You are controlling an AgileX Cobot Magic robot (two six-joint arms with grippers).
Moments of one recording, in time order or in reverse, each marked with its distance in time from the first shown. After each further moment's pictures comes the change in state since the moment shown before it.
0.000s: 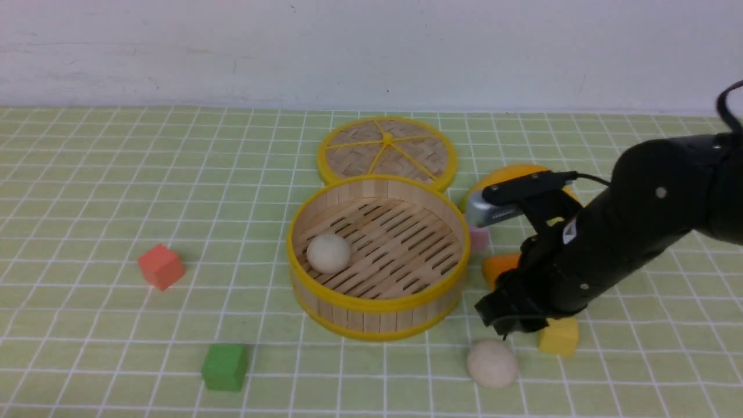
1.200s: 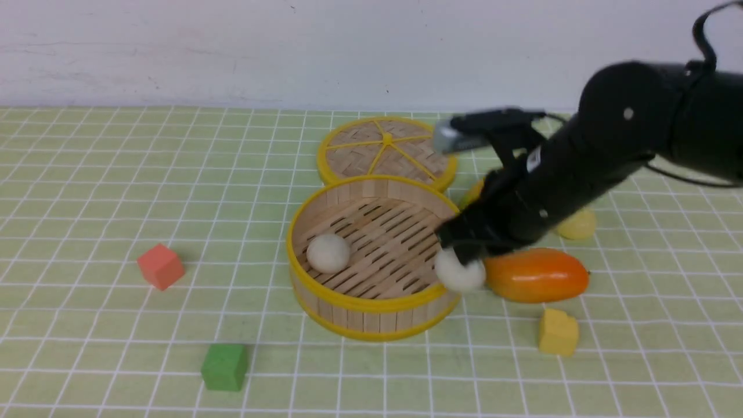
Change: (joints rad) right arm 0.010 0.059 -0.288 0.071 0.034 -0.012; left arm 0.000 -0.002 0.150 0.000 -0.123 0.000
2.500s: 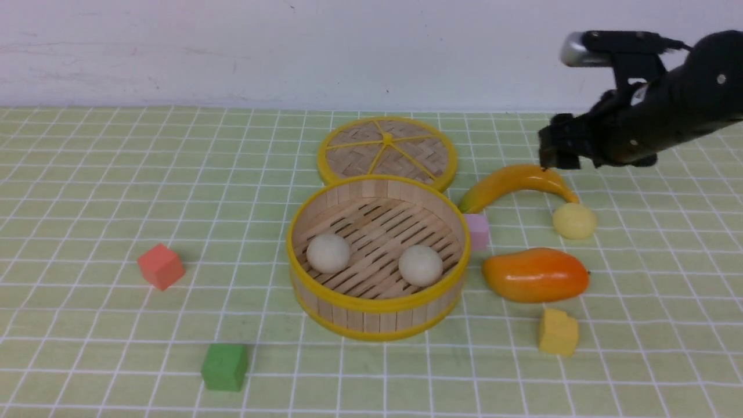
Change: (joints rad) right arm -0.333 0.080 -0.025 -0.142 -0.239 0.157; left arm 0.000 0.000 0.000 0.000 0.000 0.000
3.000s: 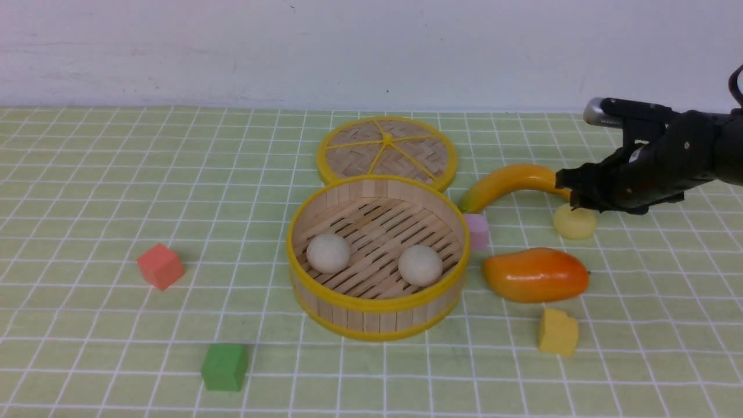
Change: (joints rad) right arm -0.081 0.223 0.001 -0.007 -0.190 0.043; left arm 0.000 0.000 0.000 0.000 0.000 0.000
